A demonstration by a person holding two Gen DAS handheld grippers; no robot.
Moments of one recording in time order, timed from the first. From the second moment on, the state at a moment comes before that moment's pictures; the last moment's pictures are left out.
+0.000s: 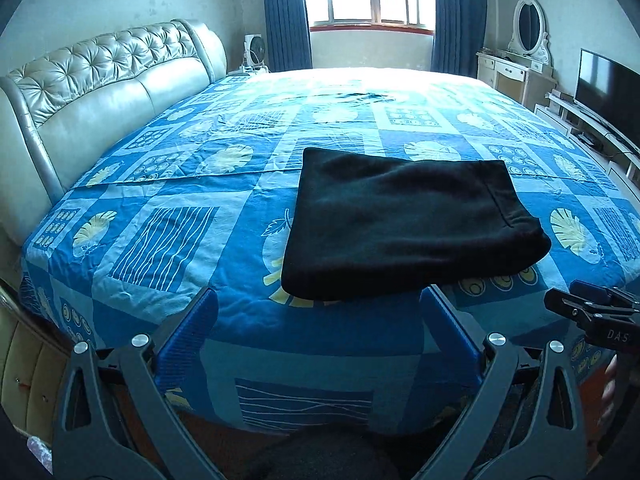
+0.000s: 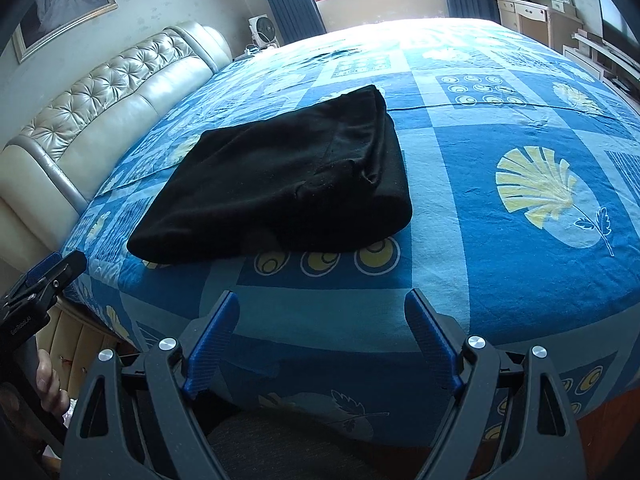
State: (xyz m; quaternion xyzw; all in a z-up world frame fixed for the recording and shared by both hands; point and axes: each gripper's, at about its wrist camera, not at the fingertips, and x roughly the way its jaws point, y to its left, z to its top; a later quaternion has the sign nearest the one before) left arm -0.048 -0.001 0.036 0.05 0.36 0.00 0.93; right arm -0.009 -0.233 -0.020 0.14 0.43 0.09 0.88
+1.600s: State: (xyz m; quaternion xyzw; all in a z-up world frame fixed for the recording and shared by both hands) left arm -0.042 0.005 0.042 0.03 0.37 -0.01 0.93; right arm -0.011 -0.229 -0.021 0.15 0.45 0.11 0.87
